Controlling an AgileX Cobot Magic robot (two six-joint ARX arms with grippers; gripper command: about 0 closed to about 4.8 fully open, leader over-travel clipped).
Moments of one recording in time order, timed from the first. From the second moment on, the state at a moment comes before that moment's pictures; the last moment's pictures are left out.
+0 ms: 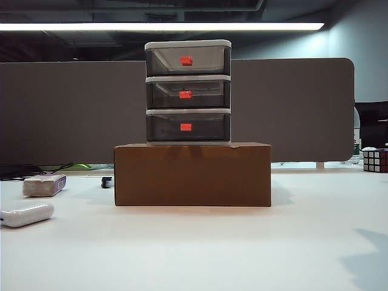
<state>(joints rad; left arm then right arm) -0.04 0.00 0.00 0.00 0.16 0.01 0.14 0.00 0.01 0.01 -0.07 -0.08</state>
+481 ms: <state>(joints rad) -0.04 0.00 0.00 0.00 0.16 0.01 0.14 0.00 0.01 0.01 -0.07 -0.08</state>
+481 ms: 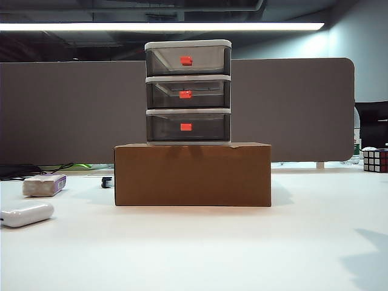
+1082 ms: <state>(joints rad) -0.19 0.00 0.00 0.04 0.47 -0.60 0.14 0.00 0.01 0.01 -0.51 0.21</state>
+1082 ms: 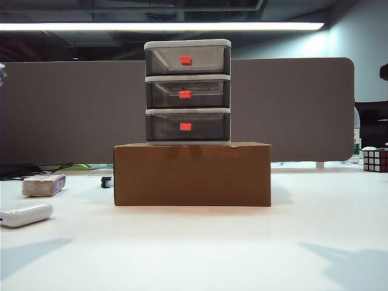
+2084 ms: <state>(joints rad) -0.88 1.20 0.27 0.72 -0.22 -0.18 0.42 0.32 0.20 0.01 -0.25 0.23</state>
